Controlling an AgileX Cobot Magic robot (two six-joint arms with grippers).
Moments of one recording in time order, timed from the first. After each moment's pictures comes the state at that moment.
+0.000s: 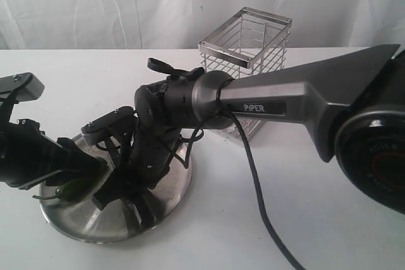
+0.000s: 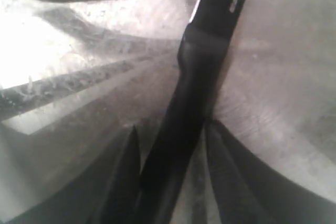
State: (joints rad) left arm -0.16 1.21 -0.58 -0.91 0.52 0.70; right arm 0.86 2.19 -1.56 0.22 0.70 -0.20
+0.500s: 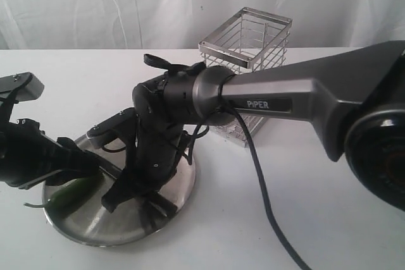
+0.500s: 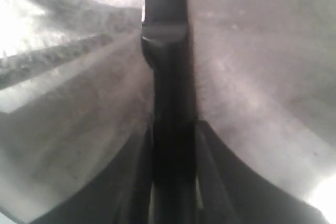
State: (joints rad) left arm -0.16 1.21 -0.58 -0.91 0.52 0.70; right arm 0.86 2.16 -1.57 0.11 0.79 -0.11
